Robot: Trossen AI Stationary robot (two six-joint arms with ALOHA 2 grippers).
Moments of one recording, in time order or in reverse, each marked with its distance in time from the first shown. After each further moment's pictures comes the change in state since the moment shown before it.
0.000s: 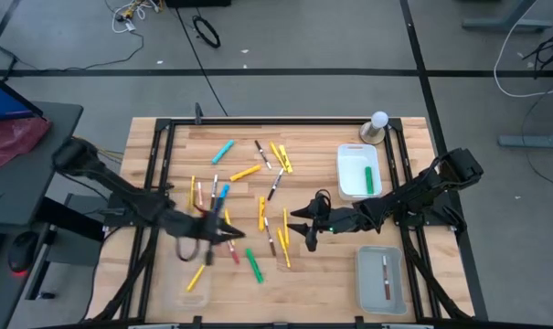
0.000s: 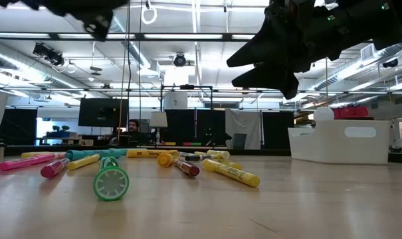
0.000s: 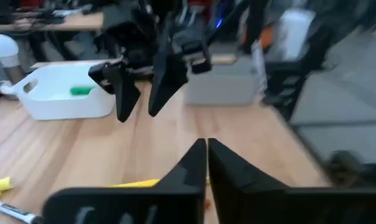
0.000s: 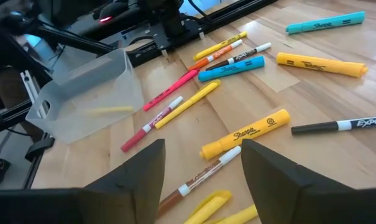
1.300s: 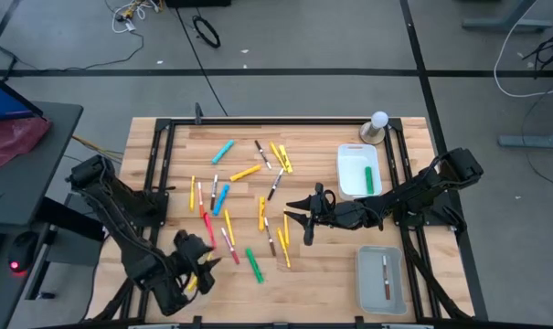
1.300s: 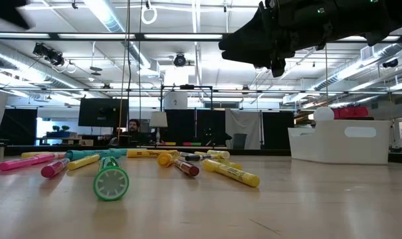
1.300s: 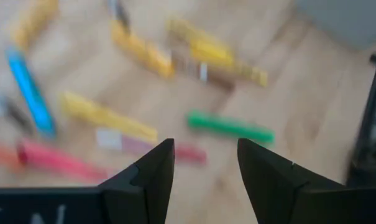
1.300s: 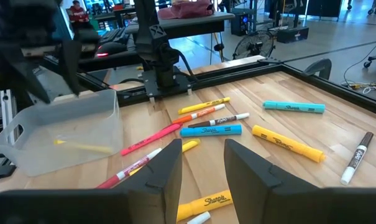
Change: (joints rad) left arm -0.417 0.432 0.676 -1.395 -0.436 -1.408; right arm -0.021 0.000 0.000 0.189 0.097 -0.315
